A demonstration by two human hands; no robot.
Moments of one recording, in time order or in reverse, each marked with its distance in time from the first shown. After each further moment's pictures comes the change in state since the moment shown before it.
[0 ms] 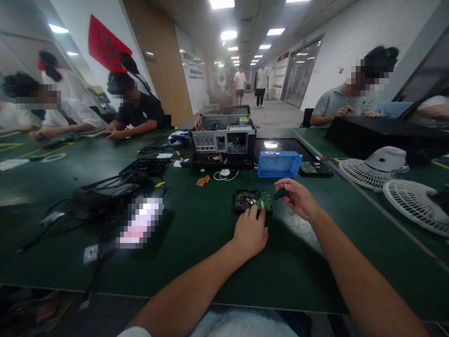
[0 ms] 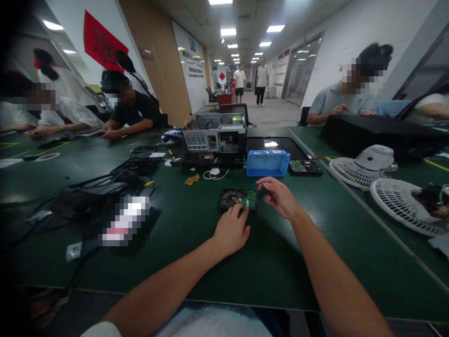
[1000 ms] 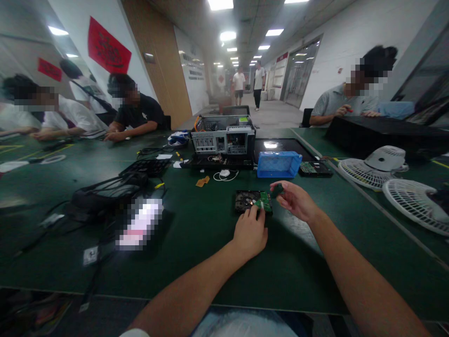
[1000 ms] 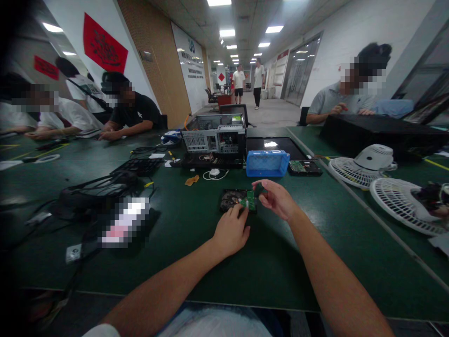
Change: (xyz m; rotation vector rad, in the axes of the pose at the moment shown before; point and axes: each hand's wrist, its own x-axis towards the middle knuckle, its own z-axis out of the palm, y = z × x) left_hand 0.001 -0.001 0.003 0.001 0.010 0.009; right_hand -0.003 -0.002 0.011 0.073 -0.070 0.035
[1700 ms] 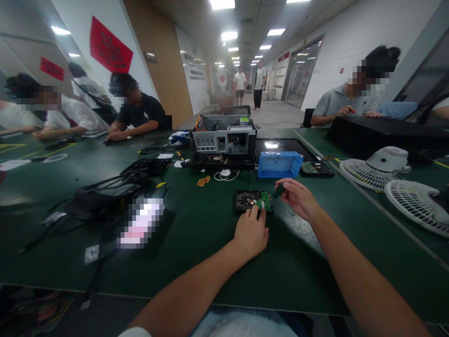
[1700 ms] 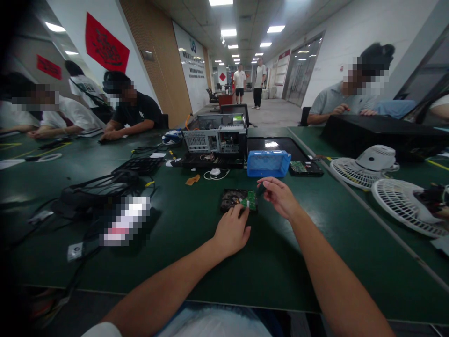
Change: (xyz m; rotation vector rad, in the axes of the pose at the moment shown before) left_hand -0.001 -0.001 -0.002 0.001 0.003 0.014; right_hand 0.006 0.005 -0.007 -0.031 0.155 -0.068
